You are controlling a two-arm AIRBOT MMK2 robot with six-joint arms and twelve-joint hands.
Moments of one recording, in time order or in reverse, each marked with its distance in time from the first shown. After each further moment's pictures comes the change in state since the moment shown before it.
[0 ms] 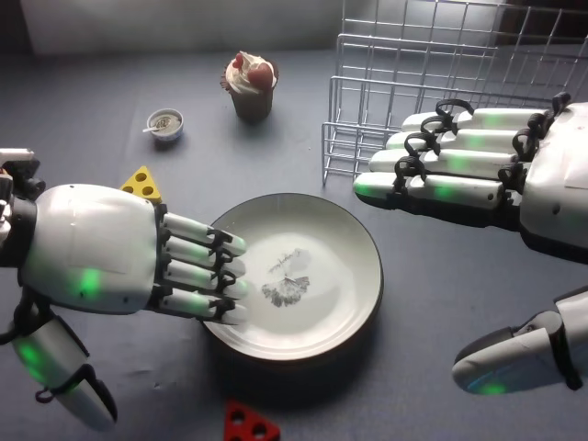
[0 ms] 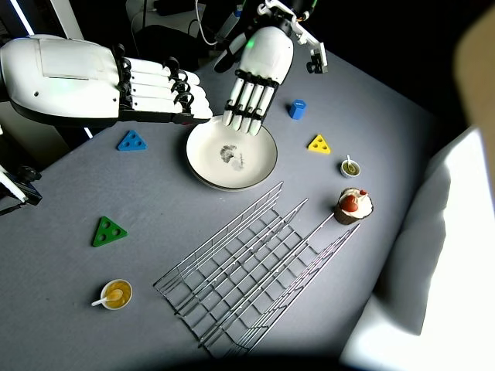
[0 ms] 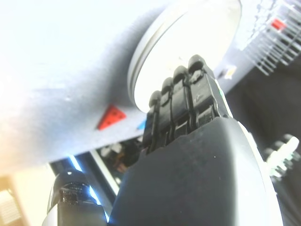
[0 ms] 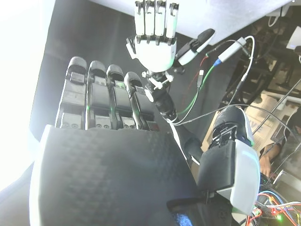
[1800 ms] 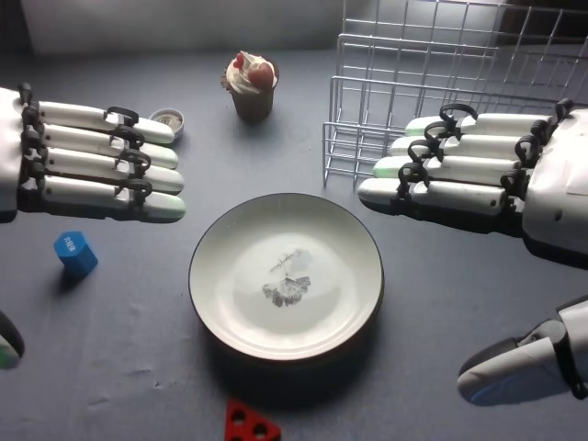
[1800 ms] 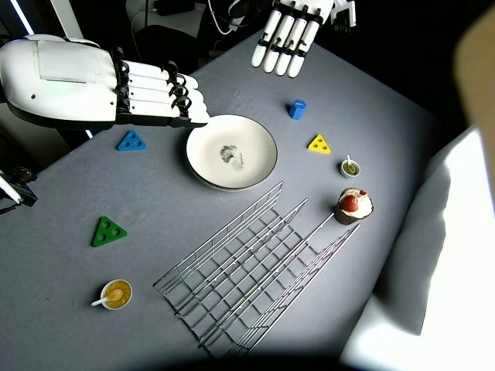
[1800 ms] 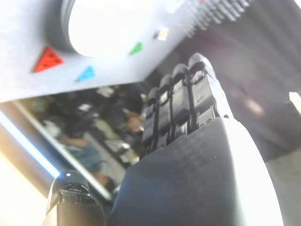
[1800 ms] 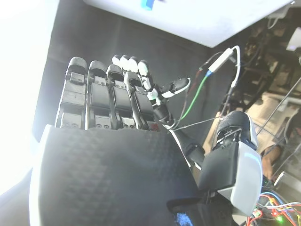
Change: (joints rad) left arm 0.020 0.125 0.111 -0.326 -0.395 -0.061; right arm -0.003 0.009 -0.007 0.011 -0.015 0.000
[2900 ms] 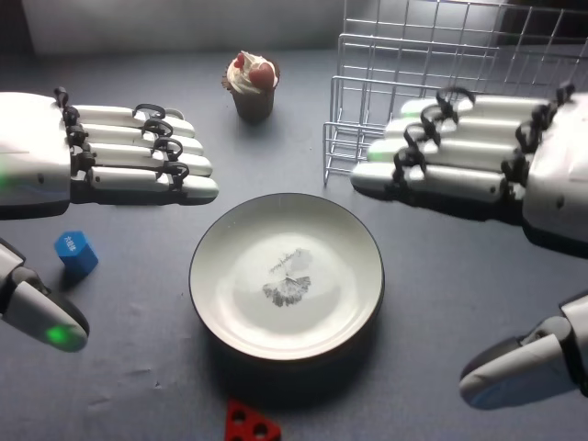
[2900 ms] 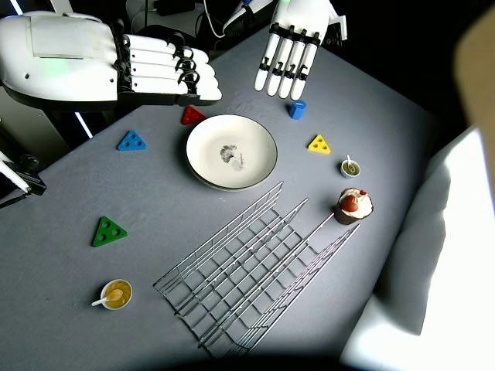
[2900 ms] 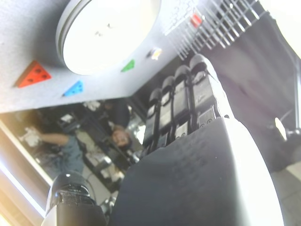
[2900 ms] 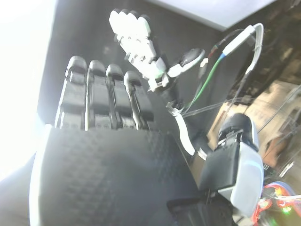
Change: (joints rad) left arm 0.016 -0.023 -0.037 -0.113 0.159 0.000; right arm 0.036 0.002 0.007 0.040 0.029 0.000
